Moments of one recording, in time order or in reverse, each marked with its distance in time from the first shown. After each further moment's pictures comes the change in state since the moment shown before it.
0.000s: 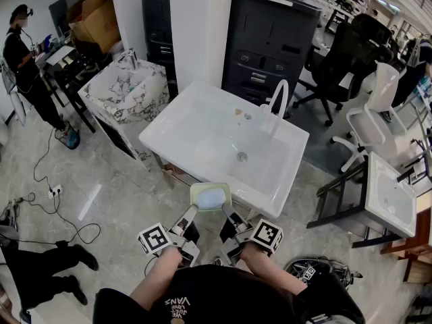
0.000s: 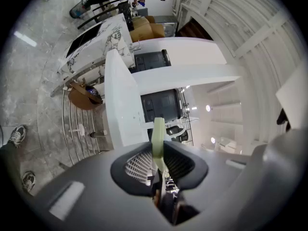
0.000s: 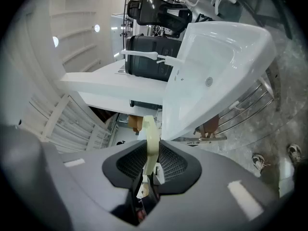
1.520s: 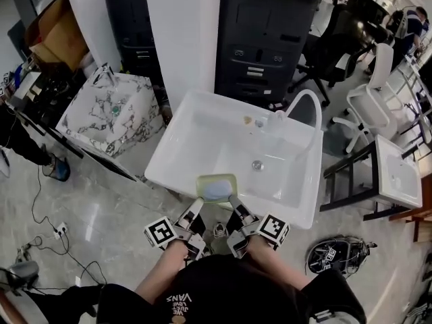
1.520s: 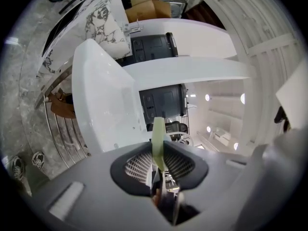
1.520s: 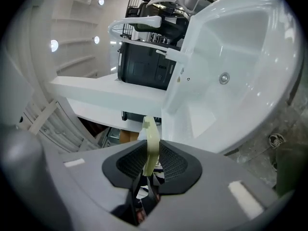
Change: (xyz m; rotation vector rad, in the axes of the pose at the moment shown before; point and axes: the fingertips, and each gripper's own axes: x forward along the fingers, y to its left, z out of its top) left arm 0.096 0.043 0.166 0.010 0.219 -0.044; right arm 0.172 0.017 0.034 0.025 -0.206 -0.049
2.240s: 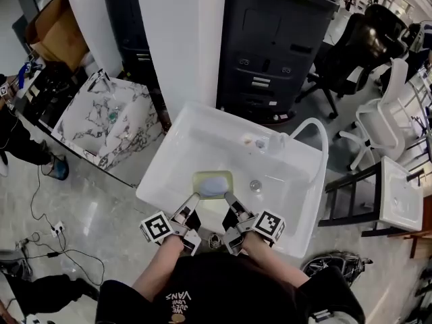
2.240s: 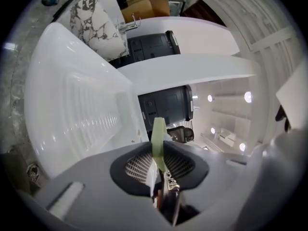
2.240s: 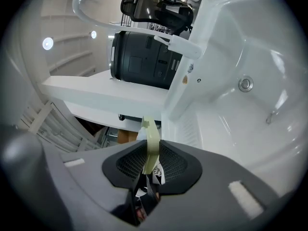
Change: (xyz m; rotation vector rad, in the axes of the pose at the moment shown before) left arm 0.090 0.013 0.060 0.018 -0.043 0.036; right arm 0.089 0.005 0.072 0.006 0.069 0.037
